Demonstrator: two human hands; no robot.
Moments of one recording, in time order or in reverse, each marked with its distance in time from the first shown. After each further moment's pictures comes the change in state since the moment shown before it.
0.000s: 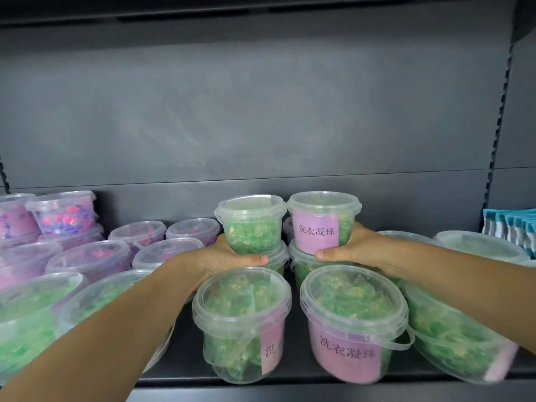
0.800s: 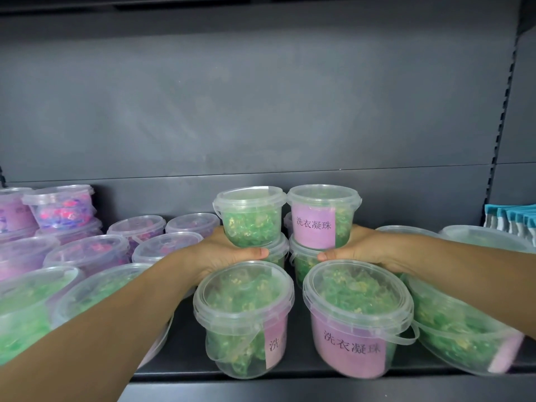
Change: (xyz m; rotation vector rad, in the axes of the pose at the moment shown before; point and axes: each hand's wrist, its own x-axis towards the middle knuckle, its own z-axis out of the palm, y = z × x) left_hand -0.009 0.002 0.004 -0.118 0.076 0.099; right_hand 0.005 0.005 0.002 0.002 -0.151 0.054
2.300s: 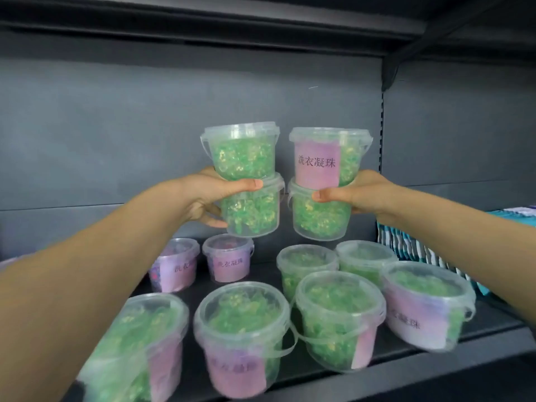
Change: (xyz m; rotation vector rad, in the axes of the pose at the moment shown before) left_hand 0.033 0.167 0.078 0.056 0.009 0.039; right_hand -0.099 -0.025 -0.141 0.029 0.572 -0.102
